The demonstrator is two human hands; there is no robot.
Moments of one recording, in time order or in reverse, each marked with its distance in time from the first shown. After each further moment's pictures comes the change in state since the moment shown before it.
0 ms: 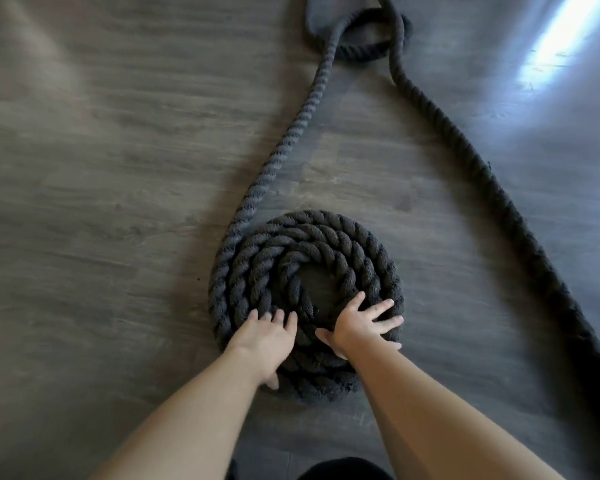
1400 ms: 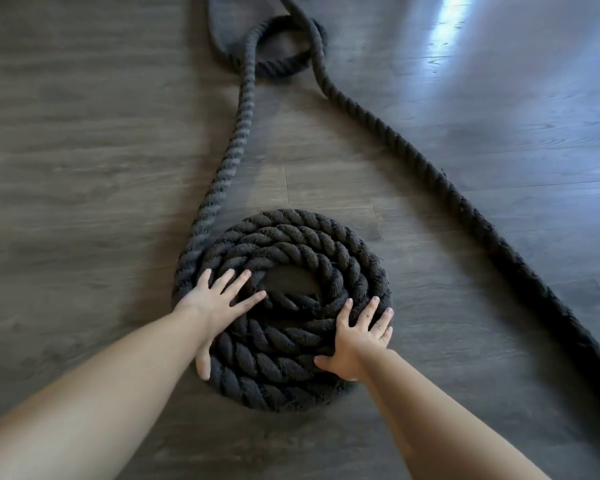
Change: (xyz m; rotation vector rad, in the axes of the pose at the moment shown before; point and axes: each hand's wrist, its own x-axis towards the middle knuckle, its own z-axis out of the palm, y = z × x) left_hand 0.160 -0.174 -0.093 0.431 -0.050 0.209; right_hand 0.086 -0.031 -0.056 -0.037 0.059 -0.060
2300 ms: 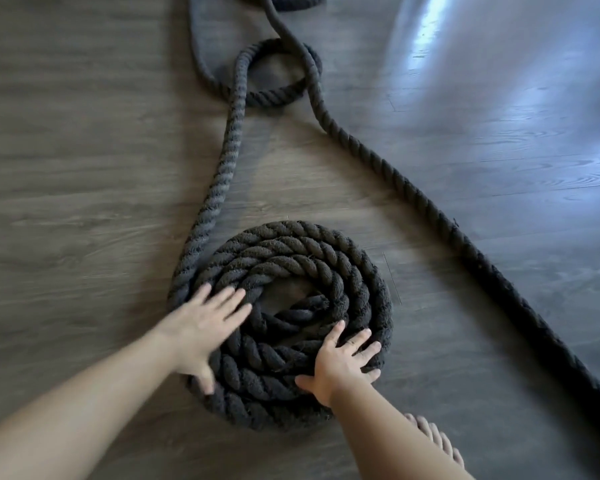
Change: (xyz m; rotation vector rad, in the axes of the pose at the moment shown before) left_hand 0.043 -0.122 -0.023 -0.095 0.224 0.141; right_hand 0.058 -0.102 -0.073 0.219 -0.050 0.211
